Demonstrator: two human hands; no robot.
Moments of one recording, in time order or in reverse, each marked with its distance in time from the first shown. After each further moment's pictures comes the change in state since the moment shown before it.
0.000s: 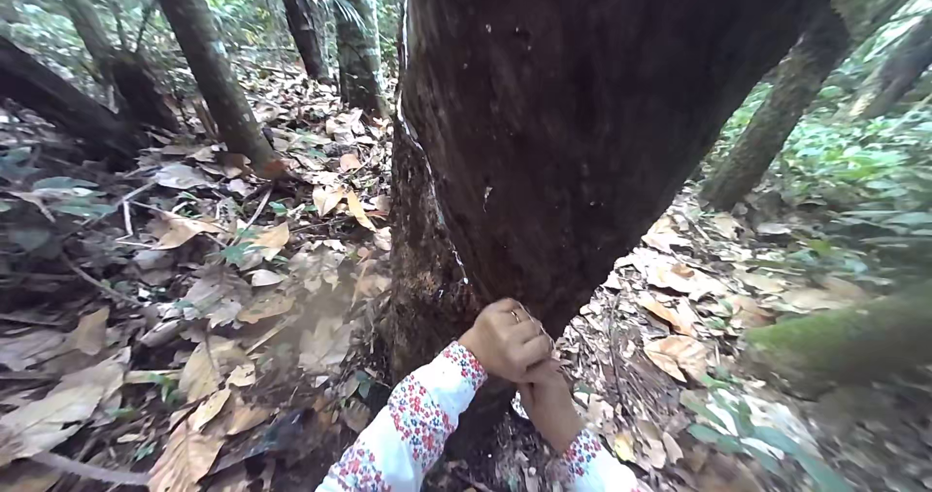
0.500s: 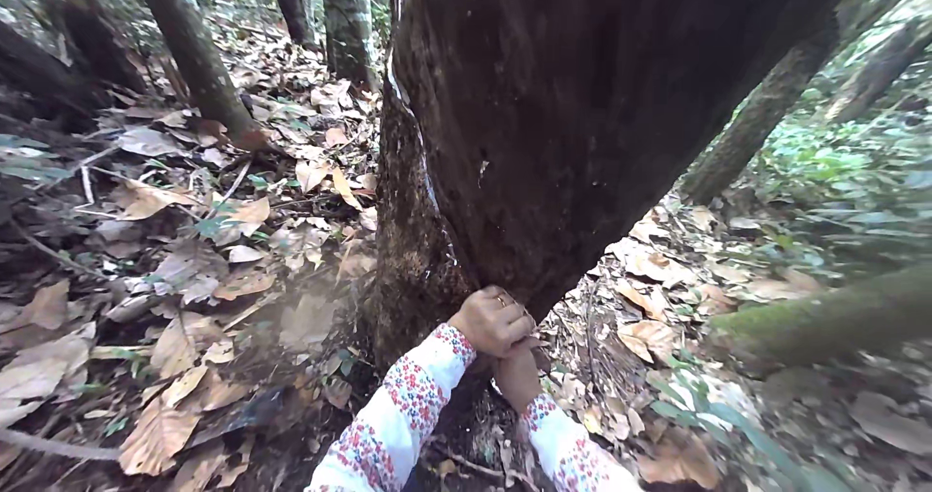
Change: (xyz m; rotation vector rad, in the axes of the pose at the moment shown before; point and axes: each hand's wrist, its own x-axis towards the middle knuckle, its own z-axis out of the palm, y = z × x) left_hand -0.031 0.005 0.025 0.078 -0.068 -0.033; right_hand 0.004 -0.005 0.012 -0.153 -0.431 0.441
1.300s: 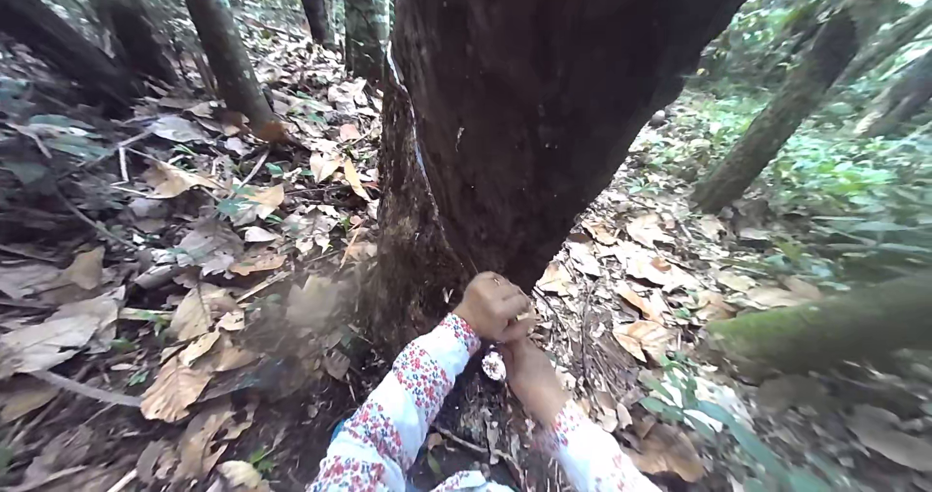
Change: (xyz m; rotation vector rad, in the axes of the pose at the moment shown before) left_hand 0.020 0.077 0.003 -0.062 0.013 -0.219; right_hand -0.068 0.028 -0.079 -0.037 -0.358 0.002
